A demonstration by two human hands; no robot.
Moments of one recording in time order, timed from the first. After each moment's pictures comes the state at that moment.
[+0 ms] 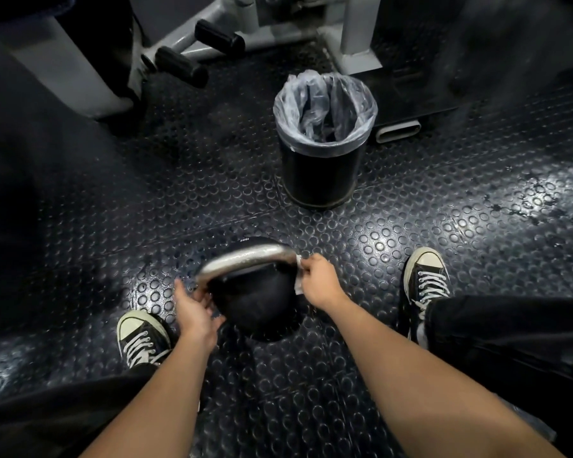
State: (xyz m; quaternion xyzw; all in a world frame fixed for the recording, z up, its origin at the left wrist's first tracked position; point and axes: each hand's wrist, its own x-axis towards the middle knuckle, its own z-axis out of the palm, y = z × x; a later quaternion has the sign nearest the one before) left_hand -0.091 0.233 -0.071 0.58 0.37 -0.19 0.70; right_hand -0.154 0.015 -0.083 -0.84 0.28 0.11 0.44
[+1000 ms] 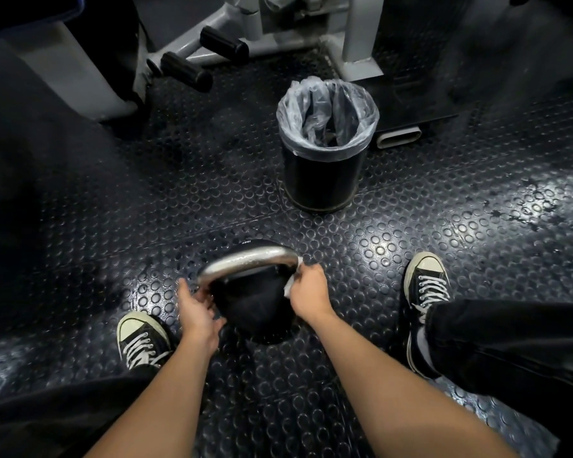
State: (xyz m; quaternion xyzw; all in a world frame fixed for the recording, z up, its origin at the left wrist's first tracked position) left_hand -0.098 0.221 -0.054 0.58 0.34 -0.21 0.71; right_hand -0.154 0.048 -0.083 -0.82 0.34 0.06 0.46
